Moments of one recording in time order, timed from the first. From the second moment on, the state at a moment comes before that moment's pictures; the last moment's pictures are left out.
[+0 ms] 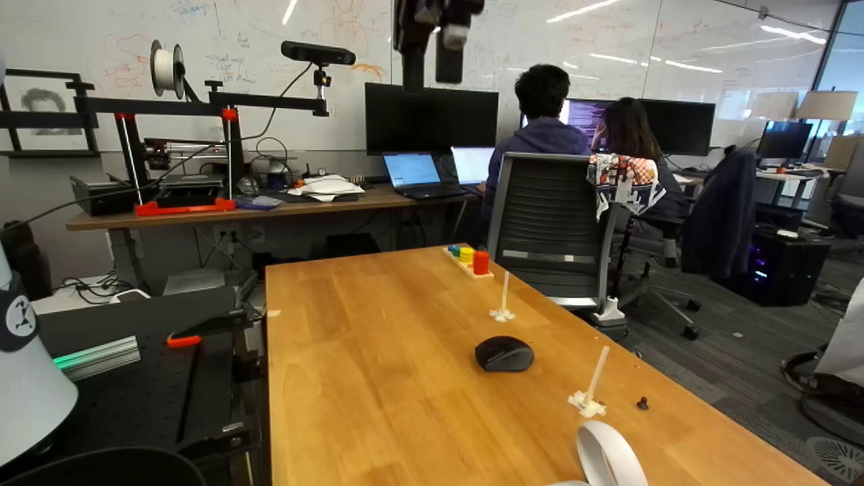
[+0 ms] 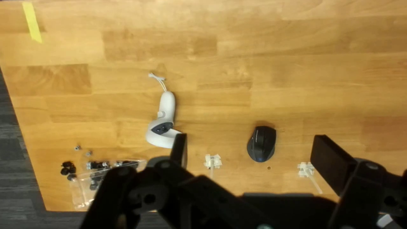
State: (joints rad) arm -0.08 -0.41 -0.06 -2.37 -0.11 1.96 -0.04
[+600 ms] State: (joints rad) arm -0.03 -0.02 0.02 -2.33 -0.17 2.24 0.10
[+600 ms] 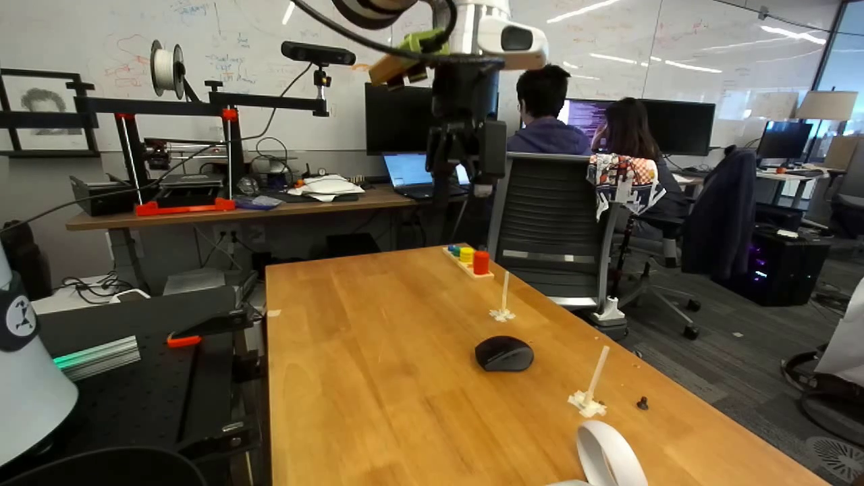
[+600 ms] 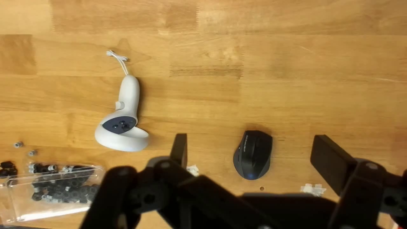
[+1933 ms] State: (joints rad) arm 0.25 0.54 -0.12 -2.12 -0.60 2.48 0.55
